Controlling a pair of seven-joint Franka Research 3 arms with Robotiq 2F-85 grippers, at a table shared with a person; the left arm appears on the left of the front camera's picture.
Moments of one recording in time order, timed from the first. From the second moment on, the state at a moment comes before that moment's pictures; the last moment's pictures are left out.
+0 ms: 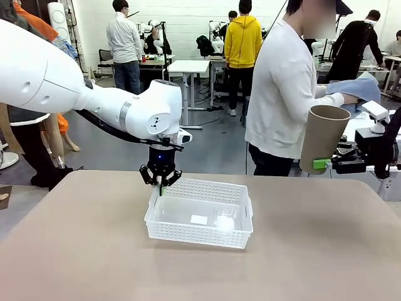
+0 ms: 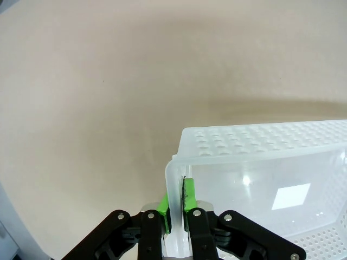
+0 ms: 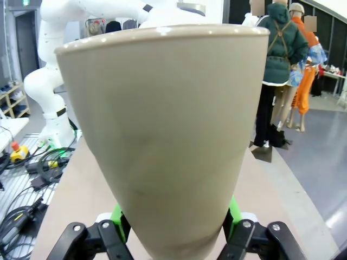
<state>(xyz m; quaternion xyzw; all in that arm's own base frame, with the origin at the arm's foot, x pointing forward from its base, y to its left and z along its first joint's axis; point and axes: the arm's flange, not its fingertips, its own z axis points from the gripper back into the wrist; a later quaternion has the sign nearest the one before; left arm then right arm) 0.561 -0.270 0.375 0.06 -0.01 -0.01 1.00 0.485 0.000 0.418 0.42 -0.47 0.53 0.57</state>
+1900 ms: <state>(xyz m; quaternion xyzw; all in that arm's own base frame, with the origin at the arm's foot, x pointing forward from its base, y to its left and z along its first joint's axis) 0.560 -0.275 0.366 0.06 0.00 -0.02 1.00 0.494 0.317 0.387 0.14 0.01 0.72 0.68</state>
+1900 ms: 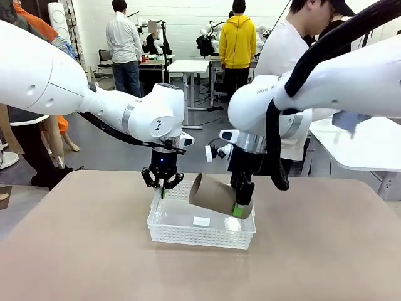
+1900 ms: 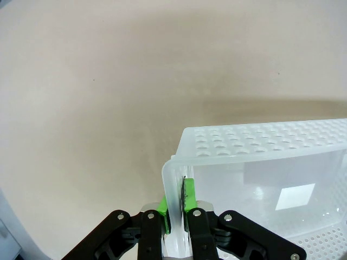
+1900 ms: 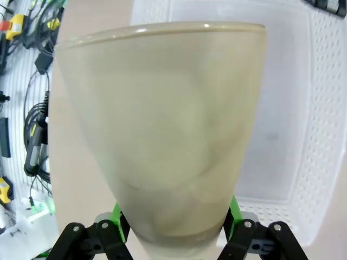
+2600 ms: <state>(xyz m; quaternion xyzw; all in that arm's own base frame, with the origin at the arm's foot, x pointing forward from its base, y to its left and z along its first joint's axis) 0.559 -0.276 0.366 0.06 0.00 -0.02 1.00 0.505 0.323 0.337 0.14 0.04 0.71 0.69</state>
